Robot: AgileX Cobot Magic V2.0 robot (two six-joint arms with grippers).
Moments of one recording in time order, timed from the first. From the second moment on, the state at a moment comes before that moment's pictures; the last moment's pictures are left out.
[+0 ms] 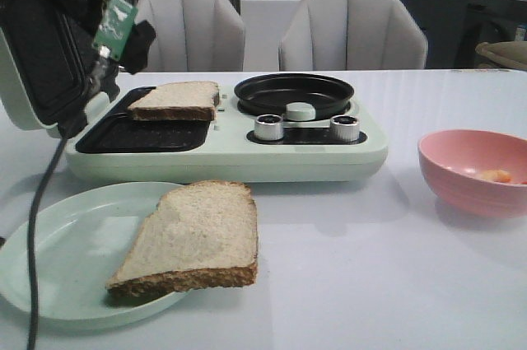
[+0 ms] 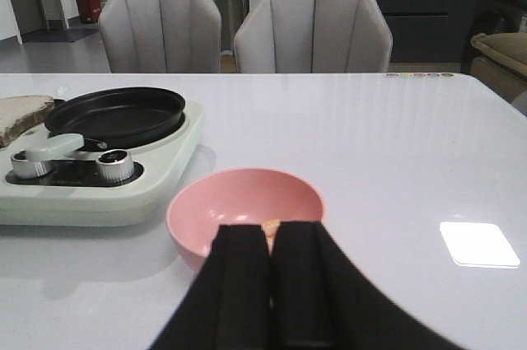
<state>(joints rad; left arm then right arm) -0.47 1.75 -1.38 0.74 0.58 -0.24 0.09 -0.01 0.03 -0.06 0.08 0.15</state>
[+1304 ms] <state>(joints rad) -0.42 0.43 -0.69 0.13 0.64 -0.07 0.09 -0.01 0.03 -0.06 0.08 0.15</state>
